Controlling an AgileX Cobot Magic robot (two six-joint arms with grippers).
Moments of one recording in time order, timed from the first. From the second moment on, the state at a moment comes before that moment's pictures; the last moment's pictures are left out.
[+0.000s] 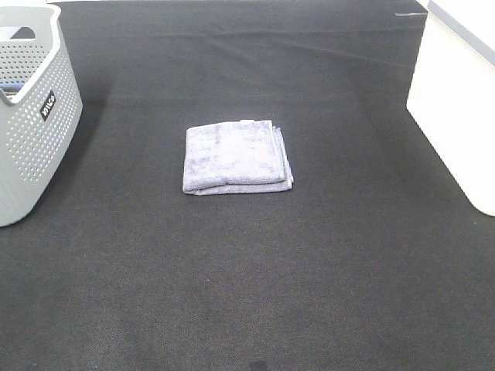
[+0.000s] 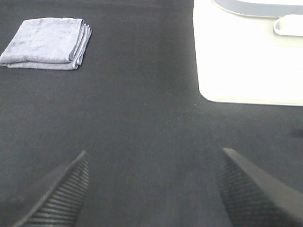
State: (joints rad) left arm 0.00 0.00 -0.50 -0.06 1.05 -0.01; right arm -0.02 0.09 -0.53 0.10 1.02 -0.16
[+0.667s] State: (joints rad) left arm 0.00 0.00 -0.50 -0.06 1.05 -0.01; right arm -0.02 1.02 -0.95 0.22 0.74 -0.24
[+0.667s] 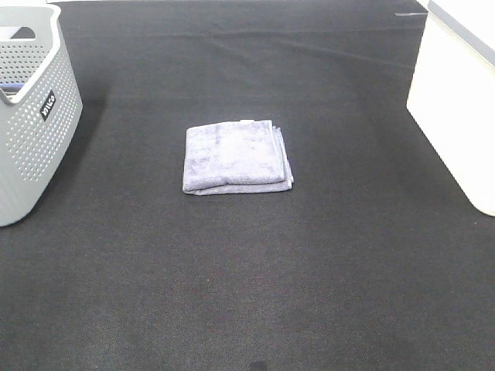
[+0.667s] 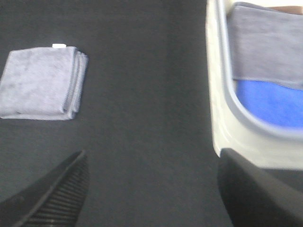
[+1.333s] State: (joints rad) left arm 0.00 0.00 -0.50 -0.06 1.05 -0.01; right arm 0.14 1.66 -1.47 0.35 0.94 -0.32
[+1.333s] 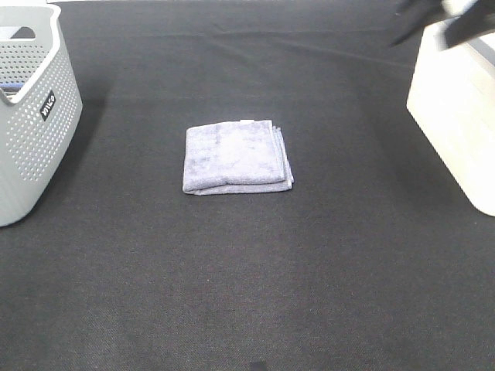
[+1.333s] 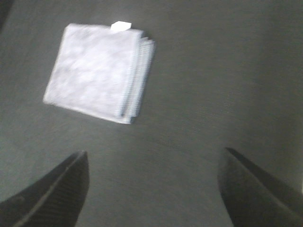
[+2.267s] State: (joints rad) left arm 0.00 0.00 -0.50 -0.06 1.05 -0.01; right arm 0.20 2.49 -2.27 0.59 1.21 -0.26
